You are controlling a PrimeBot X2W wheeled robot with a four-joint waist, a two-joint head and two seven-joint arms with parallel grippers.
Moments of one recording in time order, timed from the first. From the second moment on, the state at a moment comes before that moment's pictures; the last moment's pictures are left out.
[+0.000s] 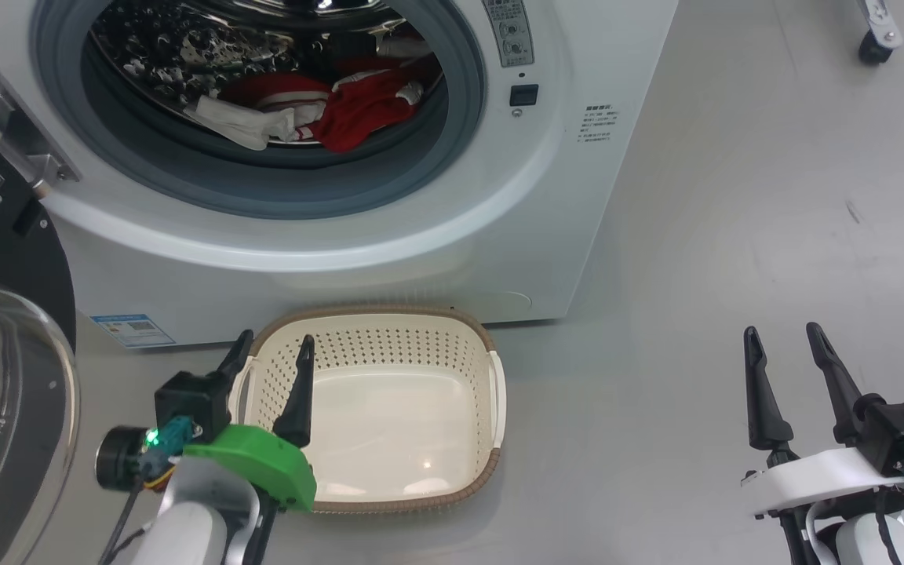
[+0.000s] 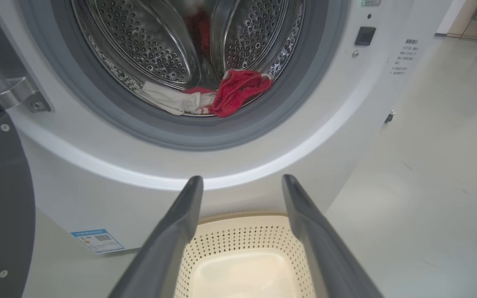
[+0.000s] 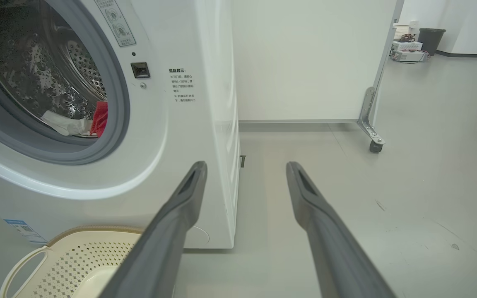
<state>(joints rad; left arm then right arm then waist) -0.12 0.05 -0.27 0.17 -0.35 0.02 -0.05 0.03 -0.07 0.03 0.10 0.24 0.05 -0.24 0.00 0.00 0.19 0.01</state>
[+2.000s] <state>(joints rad) -1.10 0.33 -0.16 0.71 -0.32 -0.03 0.32 -0.23 -0.04 0.14 0.13 0.34 0.08 -0.25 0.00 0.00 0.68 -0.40</state>
